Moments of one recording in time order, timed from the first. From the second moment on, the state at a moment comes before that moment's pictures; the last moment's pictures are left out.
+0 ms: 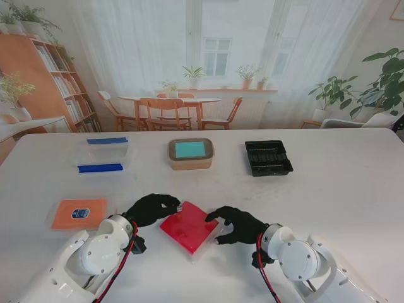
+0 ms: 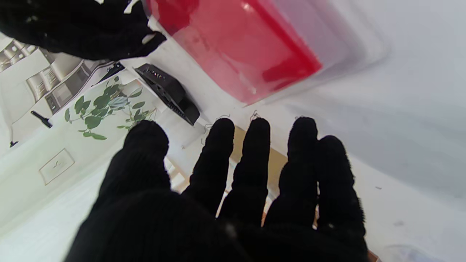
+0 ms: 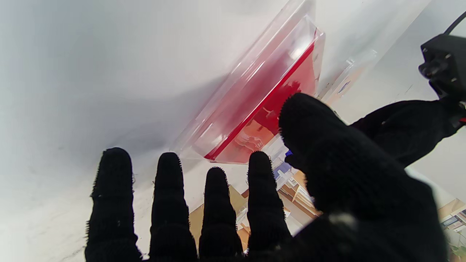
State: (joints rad) left arm 1.61 -1.09 -1.15 -1.65 0.48 0.06 -0.13; right arm -1.61 -1.05 1.09 -1.62 -0.43 -0.05 0.27; left_hand 0.85 -0.06 0.03 0.03 0.63 0.17 0.30 0.23 0.61 0.22 0.43 0.37 0.45 0.35 0.64 0.51 0.07 0.28 1.18 0.65; right_hand 0.66 -0.58 0.69 -0.01 0.35 -0.06 0.47 0.41 0.20 0.01 0.56 0.40 0.24 0.14 0.76 0.53 0.14 0.33 1.19 0.57
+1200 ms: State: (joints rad) left arm 1.90 -1.07 -1.30 -1.85 0.48 0.07 -0.22; right arm -1.56 -1.07 1.04 -1.58 -0.33 -0.02 0.23; left_hand 0.82 -0.05 0.02 0.03 0.61 0.21 0.28 0.23 0.62 0.26 0.45 0.37 0.56 0.39 0.72 0.50 0.20 0.34 1.24 0.67; right_hand 0.66 -0.58 0.69 -0.01 0.35 -0.06 0.46 0.42 0.20 0.01 0.57 0.40 0.24 0.14 0.75 0.53 0.15 0.32 1.18 0.59
